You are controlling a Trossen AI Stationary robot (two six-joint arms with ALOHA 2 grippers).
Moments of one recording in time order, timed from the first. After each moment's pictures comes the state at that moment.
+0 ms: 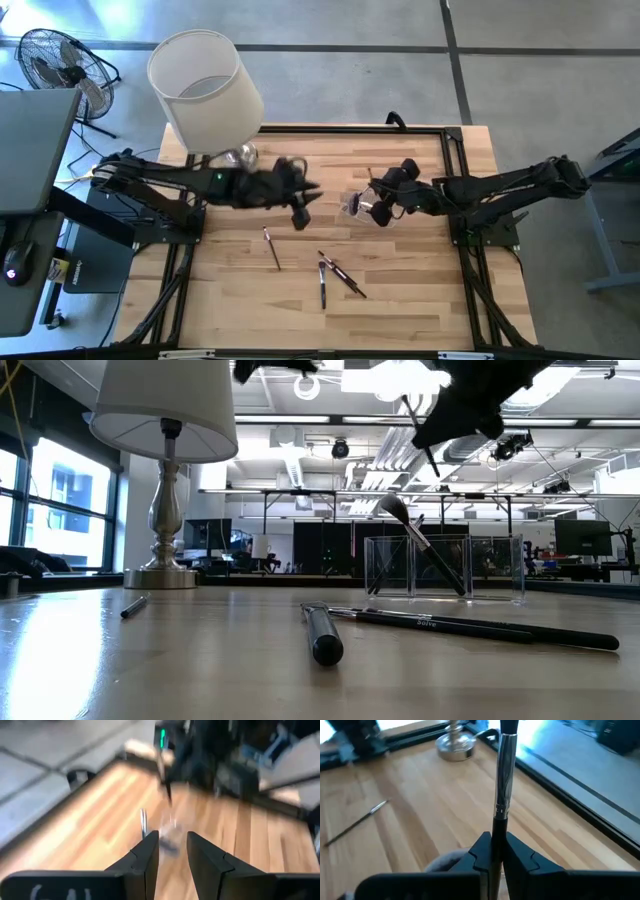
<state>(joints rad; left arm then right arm) -0.14 1.36 1.25 -0.34 -0.42 -0.34 0.12 1.12 0.82 -0.32 0.62 0.45</state>
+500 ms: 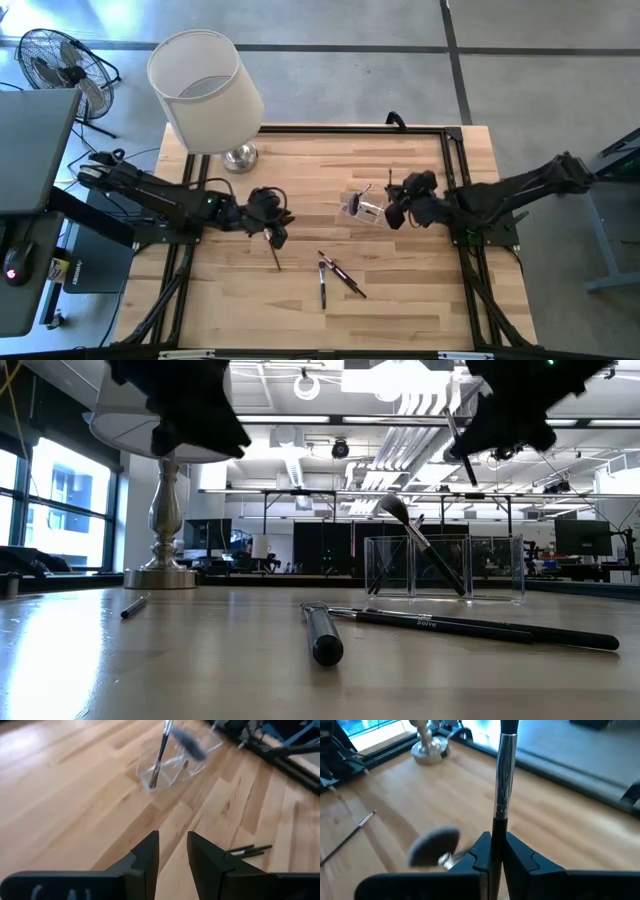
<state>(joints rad) -0.28 1.21 0.82 -0.28 -0.49 -0.77 0.26 0.99 0.68 -0.43 0.79 0.79</state>
